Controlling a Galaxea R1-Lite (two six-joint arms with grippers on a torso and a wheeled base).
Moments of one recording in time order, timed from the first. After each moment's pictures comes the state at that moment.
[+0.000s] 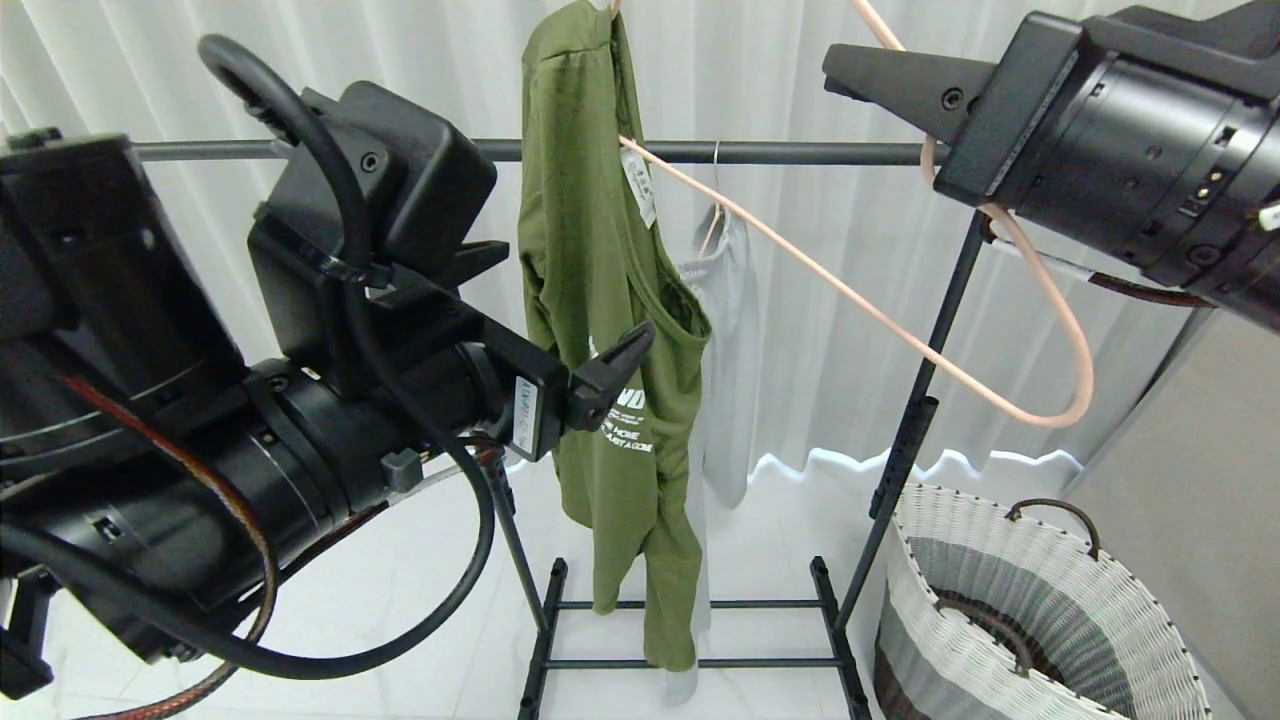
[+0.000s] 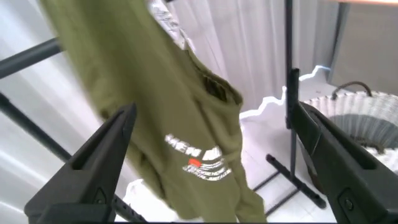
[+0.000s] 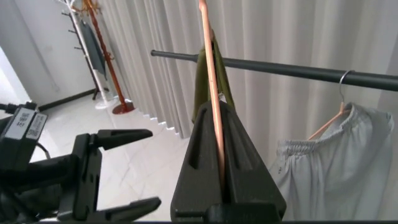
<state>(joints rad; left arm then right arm) -0.79 1.42 -0.83 -0.62 0.26 0.38 0.89 1.49 -1.20 -0.60 0.06 0.14</state>
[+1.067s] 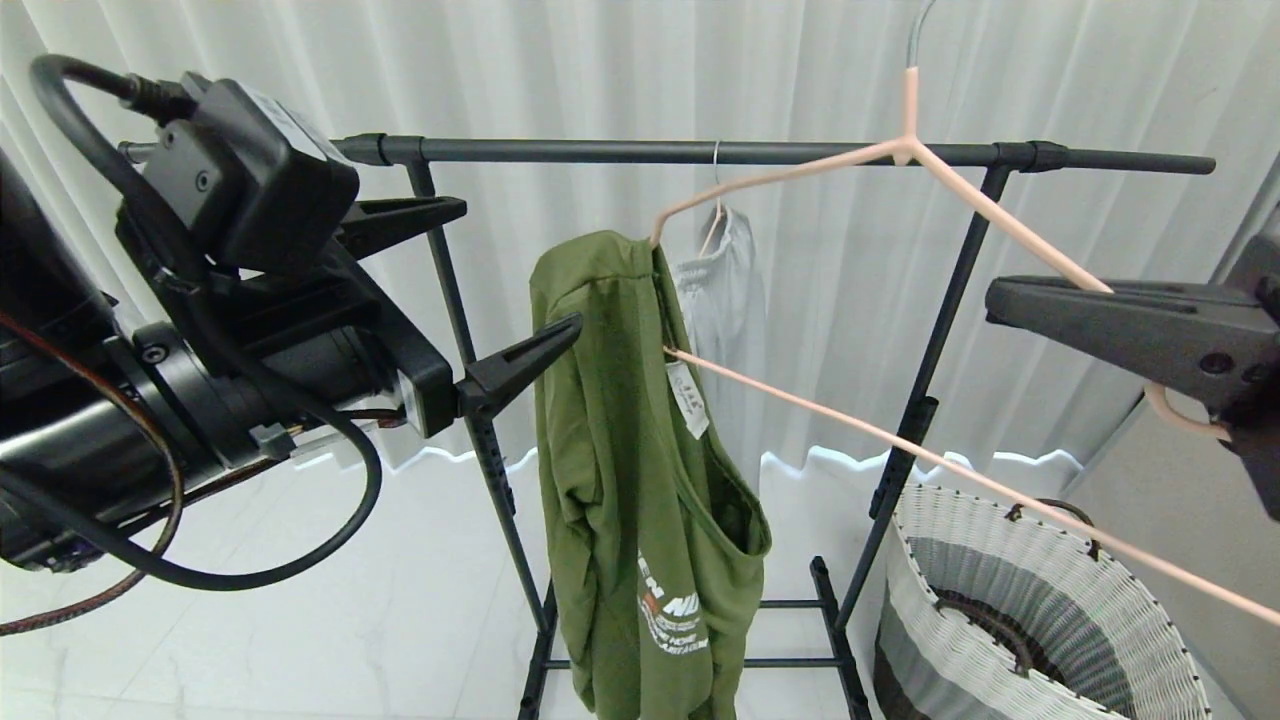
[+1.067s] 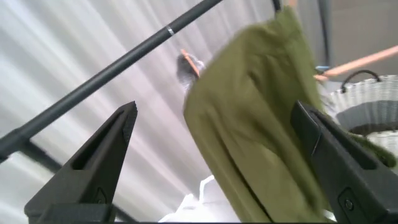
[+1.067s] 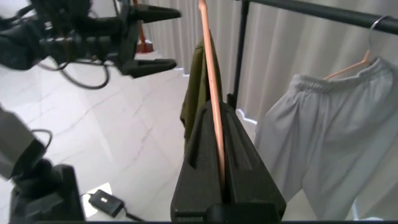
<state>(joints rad) -0.50 1.36 -0.77 -0.67 -0.23 0.55 0.83 1.15 -0.88 -0.34 0.30 0.03</state>
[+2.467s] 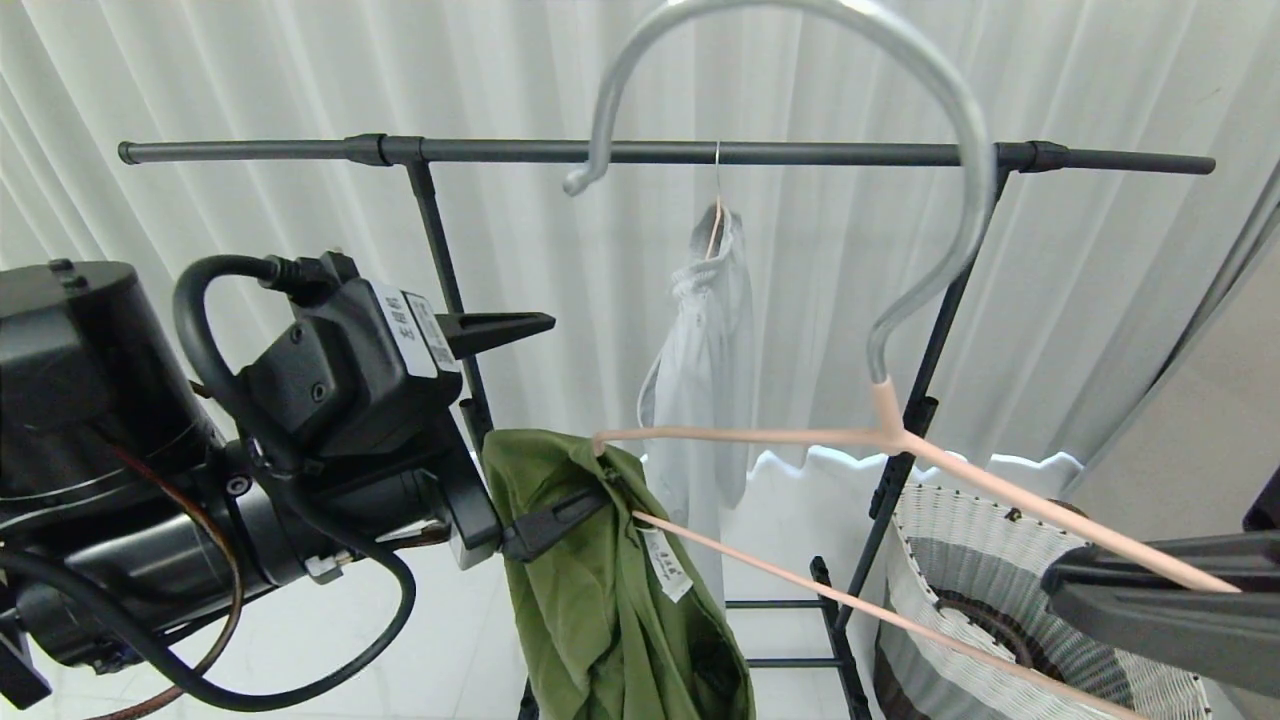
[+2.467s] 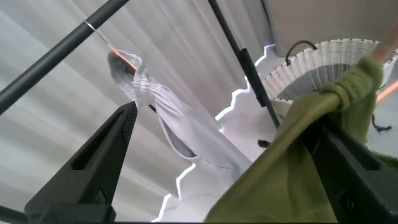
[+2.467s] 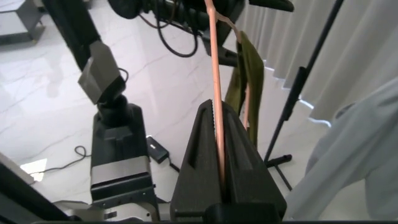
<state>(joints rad) -0.58 1.38 -0.64 -0.67 -0.34 0.65 1.10 1.06 -0.82 -0.16 0.31 -0.02</state>
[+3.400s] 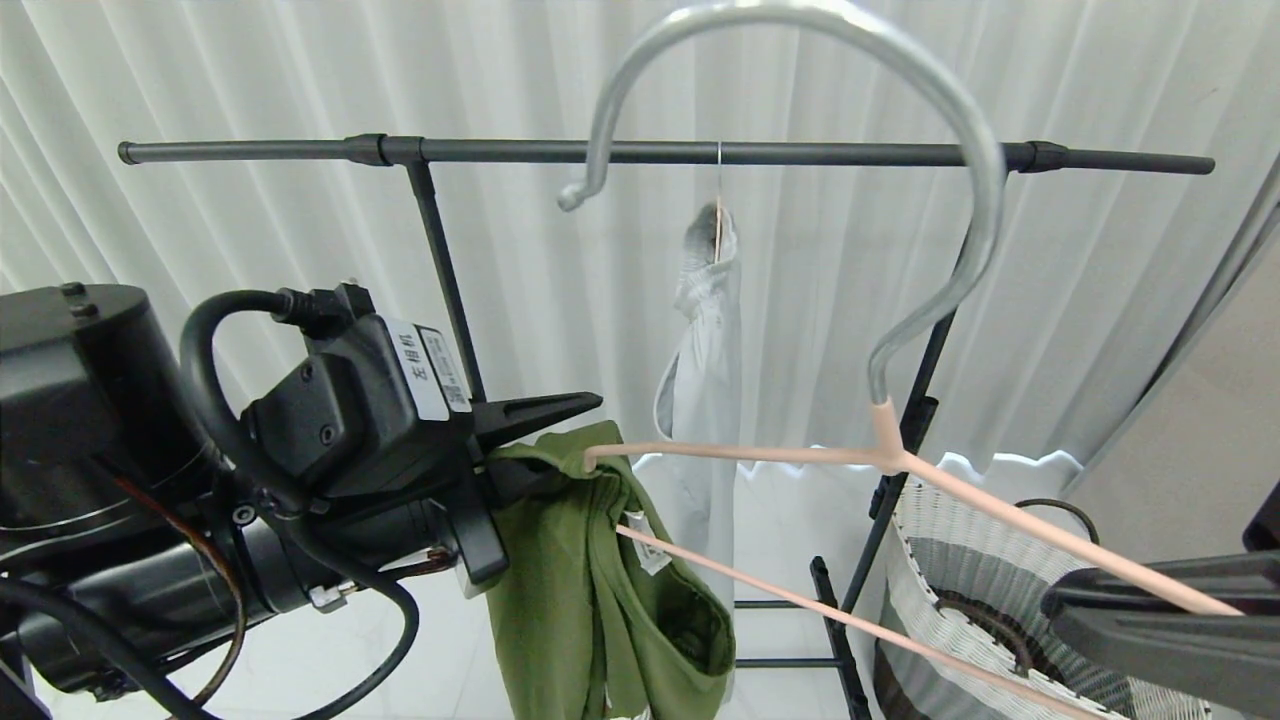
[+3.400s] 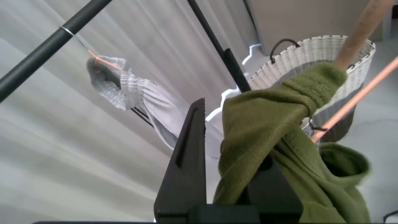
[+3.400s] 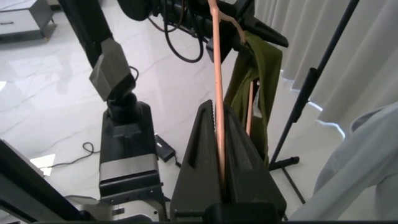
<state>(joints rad) -0.62 1.37 -0.62 -0.68 -0.34 0.66 1.11 1.06 -0.81 -0.17 0.30 -0.02</state>
